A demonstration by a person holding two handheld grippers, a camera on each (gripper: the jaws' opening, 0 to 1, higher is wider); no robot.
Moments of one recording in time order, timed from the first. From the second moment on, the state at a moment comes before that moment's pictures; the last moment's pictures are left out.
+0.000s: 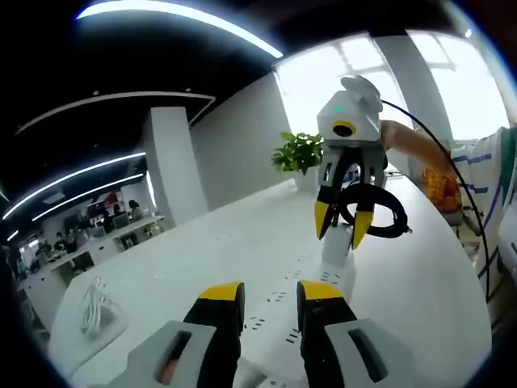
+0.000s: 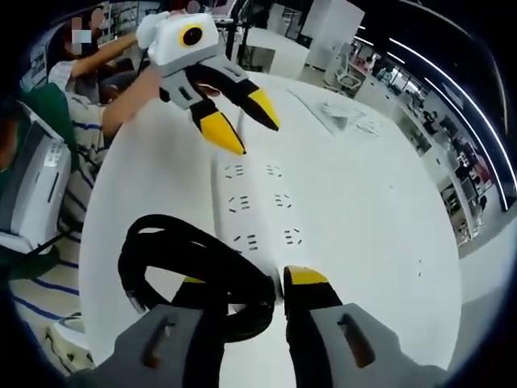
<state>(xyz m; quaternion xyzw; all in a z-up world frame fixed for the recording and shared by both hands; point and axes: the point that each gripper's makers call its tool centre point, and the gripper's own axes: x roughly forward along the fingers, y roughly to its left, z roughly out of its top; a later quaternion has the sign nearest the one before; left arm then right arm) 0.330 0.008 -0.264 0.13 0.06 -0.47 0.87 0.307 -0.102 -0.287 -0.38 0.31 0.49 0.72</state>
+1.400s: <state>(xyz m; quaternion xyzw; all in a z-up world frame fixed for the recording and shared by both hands) 0.331 0.031 -0.257 0.11 0.05 -0.44 0.89 0.301 -0.122 -0.248 -0.28 0.19 0.48 0.81</state>
